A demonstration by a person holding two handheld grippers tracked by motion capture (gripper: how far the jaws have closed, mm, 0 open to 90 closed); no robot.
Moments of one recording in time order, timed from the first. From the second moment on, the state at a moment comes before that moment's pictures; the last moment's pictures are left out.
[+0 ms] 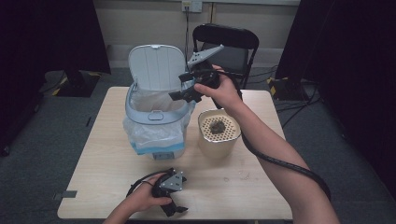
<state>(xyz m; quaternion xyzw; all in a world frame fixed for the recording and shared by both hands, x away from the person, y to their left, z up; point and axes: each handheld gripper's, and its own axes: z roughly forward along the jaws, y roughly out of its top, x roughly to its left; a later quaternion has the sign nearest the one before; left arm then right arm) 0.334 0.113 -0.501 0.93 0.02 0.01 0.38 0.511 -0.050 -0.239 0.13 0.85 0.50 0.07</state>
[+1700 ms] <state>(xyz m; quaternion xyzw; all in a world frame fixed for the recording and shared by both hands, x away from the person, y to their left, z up) 0.334 0.113 -0.500 0.93 0.03 0.01 0.37 0.571 -0.044 -0.252 0.17 0.85 0.49 0.09</state>
